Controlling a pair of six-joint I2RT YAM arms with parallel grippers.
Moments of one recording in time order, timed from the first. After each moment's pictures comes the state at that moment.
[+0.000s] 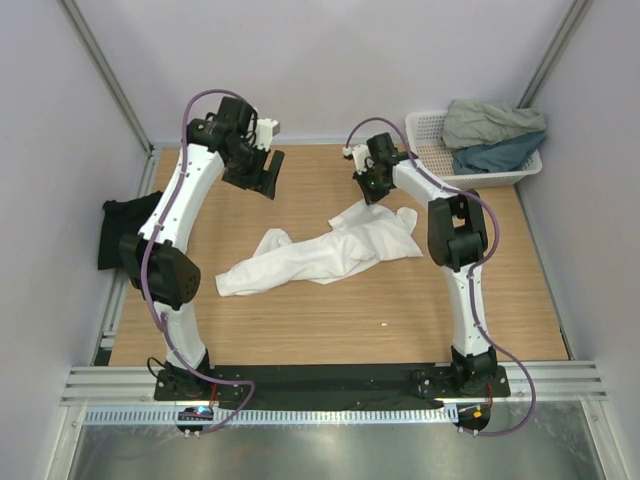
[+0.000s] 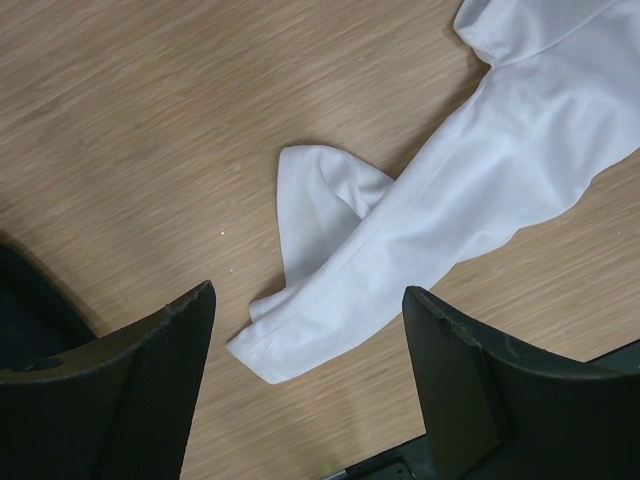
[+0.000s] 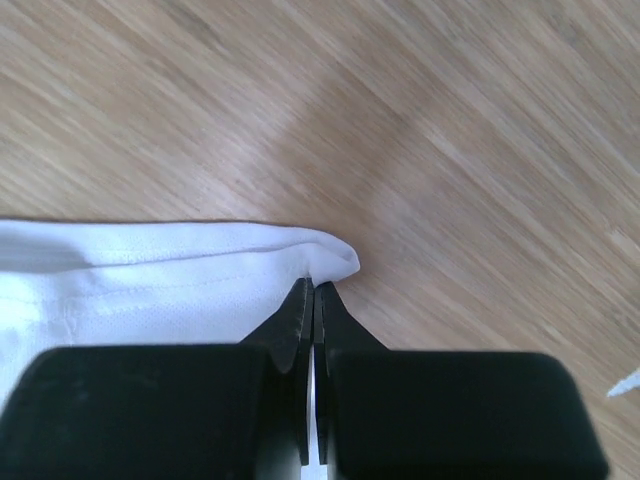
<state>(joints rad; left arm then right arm) -0.30 1.90 2.06 -1.22 0.16 0.10 0.32 2.34 1.94 -0.63 -0.15 -0.33</state>
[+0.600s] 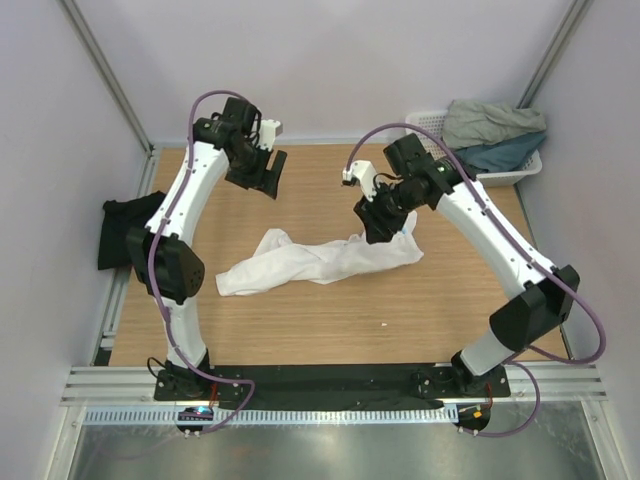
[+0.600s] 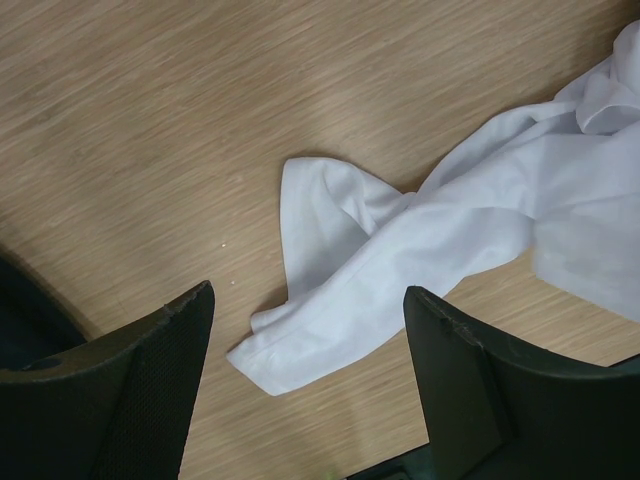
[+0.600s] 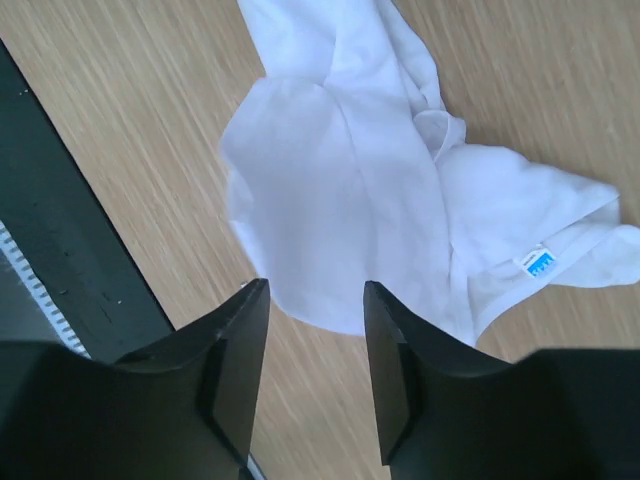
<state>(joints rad) -0.30 1.96 2.09 -1.21 0.16 0.10 0.50 1.57 1.65 -1.15 -0.42 -0.49</state>
